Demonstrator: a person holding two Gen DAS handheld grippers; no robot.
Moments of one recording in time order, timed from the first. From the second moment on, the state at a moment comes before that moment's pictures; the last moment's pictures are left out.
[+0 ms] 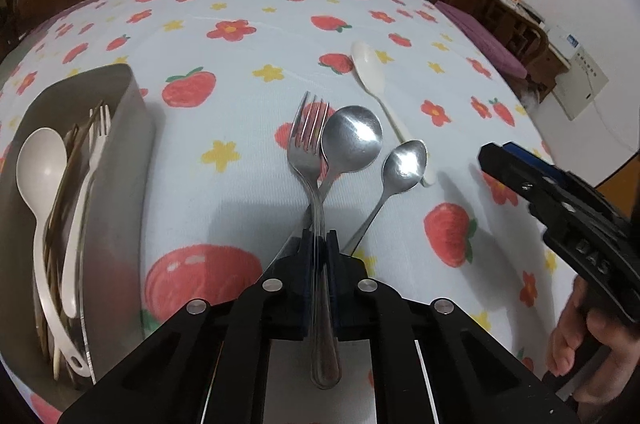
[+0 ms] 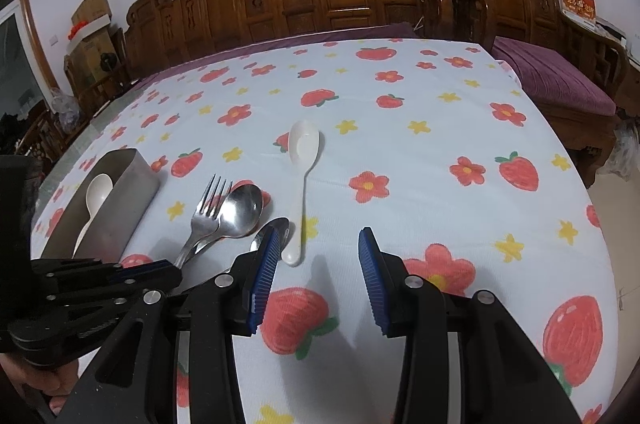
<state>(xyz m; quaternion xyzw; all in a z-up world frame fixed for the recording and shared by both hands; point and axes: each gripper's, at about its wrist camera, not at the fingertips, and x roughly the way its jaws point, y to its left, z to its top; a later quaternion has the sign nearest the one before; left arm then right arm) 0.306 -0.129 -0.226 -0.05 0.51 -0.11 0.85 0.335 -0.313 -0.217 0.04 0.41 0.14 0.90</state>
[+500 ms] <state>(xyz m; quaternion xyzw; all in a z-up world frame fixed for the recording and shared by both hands) 0.281 -0.099 -0.192 -0.04 0.45 -0.15 0.88 0.353 -0.286 -0.237 0.05 0.44 0.15 0.89</state>
